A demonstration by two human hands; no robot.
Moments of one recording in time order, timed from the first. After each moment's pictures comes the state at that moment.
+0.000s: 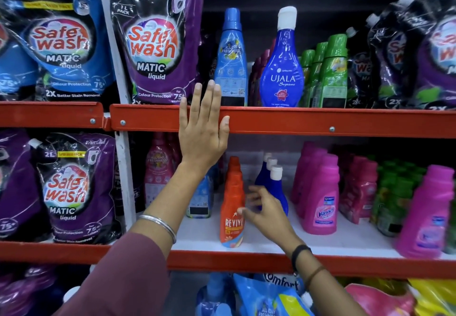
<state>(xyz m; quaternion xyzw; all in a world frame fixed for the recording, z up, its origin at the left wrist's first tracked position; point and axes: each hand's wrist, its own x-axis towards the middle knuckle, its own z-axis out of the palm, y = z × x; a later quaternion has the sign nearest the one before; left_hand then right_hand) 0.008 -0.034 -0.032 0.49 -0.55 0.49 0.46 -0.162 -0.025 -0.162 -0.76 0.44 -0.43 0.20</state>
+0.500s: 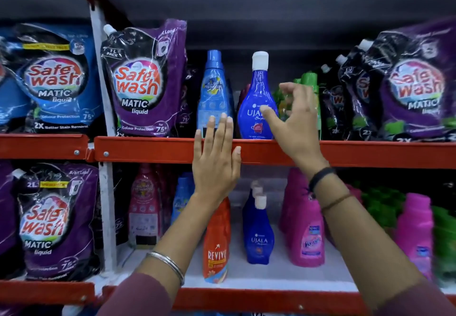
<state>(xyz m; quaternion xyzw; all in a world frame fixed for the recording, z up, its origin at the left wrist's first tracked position) -0.057 -0.035 -0.029 0.50 -0.58 0.45 0.47 -0.214 -0.003 0.053 -0.65 0.30 -0.69 -0.08</state>
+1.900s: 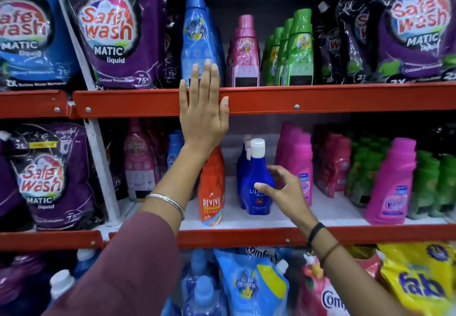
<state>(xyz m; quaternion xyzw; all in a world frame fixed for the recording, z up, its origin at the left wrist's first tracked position) -0.057 -0.043 -0.031 0.48 -0.56 0.48 0.48 -0.251 -0.036 -0.173 -0.67 0.38 -0.57 0.29</state>
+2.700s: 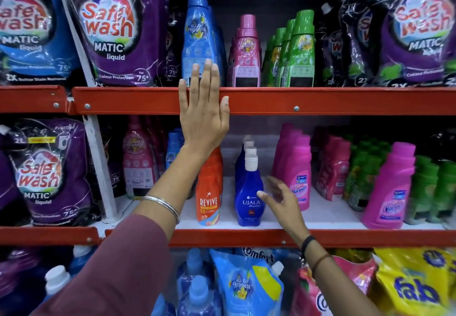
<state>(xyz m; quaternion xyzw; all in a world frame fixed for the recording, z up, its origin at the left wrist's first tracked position) -0.062 -0.039 -0.032 0.50 -0.56 0.47 0.47 -0.256 -0.055 -0.215 -0.66 0.40 -0.56 0.32</state>
